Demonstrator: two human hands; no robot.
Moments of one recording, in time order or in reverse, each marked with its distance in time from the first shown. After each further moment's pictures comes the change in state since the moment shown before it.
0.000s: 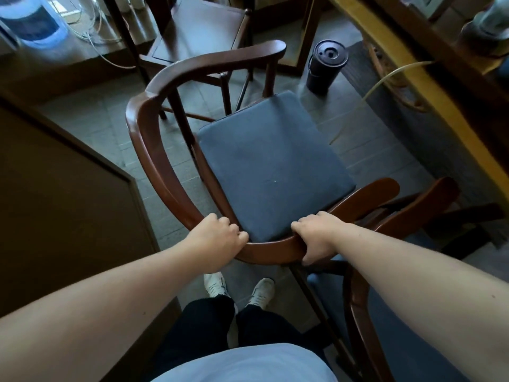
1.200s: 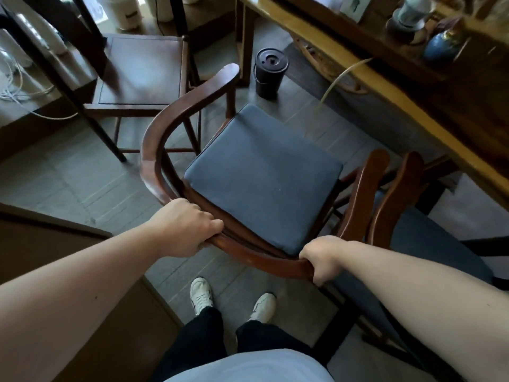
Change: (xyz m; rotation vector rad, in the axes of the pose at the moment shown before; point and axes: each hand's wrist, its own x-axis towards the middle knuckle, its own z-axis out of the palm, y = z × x) left_hand 0.004 -0.168 -0.012 0.030 0.281 0.355; right_hand -0.005 -0.057 -0.030 0.330 -0.205 0.176
